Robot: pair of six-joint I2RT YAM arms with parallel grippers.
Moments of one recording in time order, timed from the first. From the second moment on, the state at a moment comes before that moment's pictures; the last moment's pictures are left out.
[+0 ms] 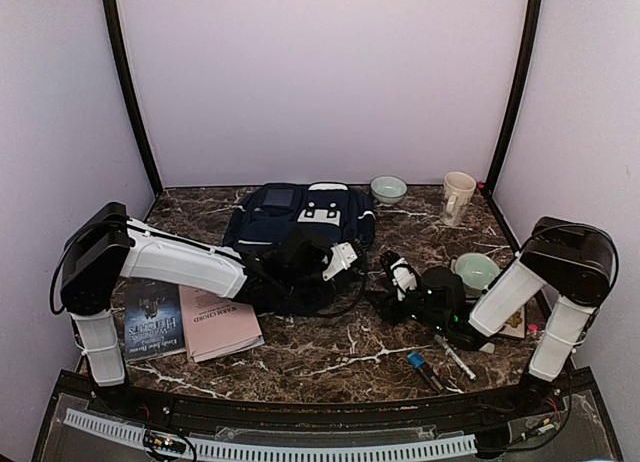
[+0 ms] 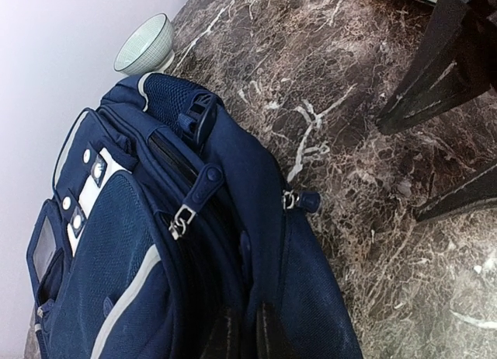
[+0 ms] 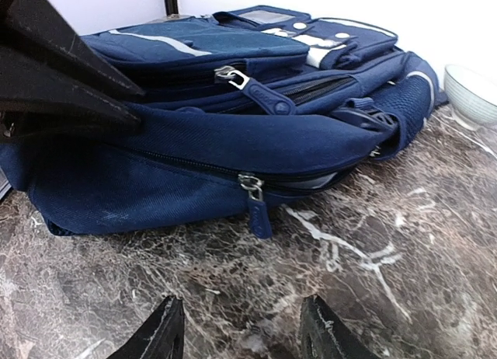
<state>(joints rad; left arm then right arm) -1.04 1.90 1.18 0.07 -0.38 0.37 0.85 1.75 0.39 1.00 0.09 0.05</state>
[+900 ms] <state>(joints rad) -1.03 1.82 1.19 0.01 -0.25 0.28 0.77 2.00 0.54 1.23 -0.02 0.00</state>
